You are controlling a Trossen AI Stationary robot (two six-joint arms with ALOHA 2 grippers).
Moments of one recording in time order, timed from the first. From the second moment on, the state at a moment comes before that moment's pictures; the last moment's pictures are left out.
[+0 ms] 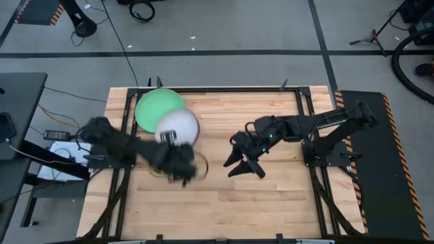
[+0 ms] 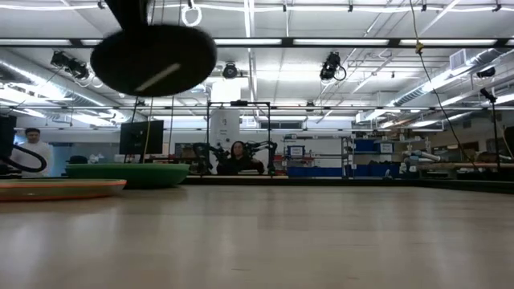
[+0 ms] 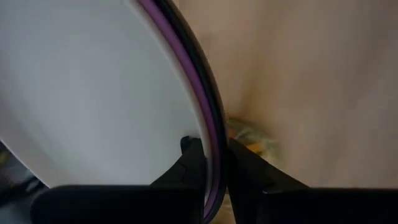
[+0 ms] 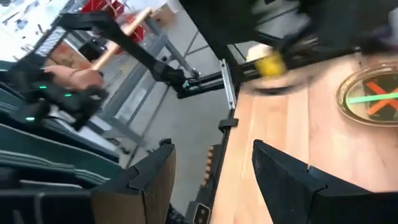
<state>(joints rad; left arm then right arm) -0.41 1.69 1.66 -1.57 -0.44 -0.57 0.19 1.41 1.27 -0.19 -0.39 0.49</state>
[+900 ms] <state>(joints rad) 0.42 1.58 1.00 -1.11 -0.38 -0.04 -0.14 0.98 1.27 -0.96 -0.24 0.15</state>
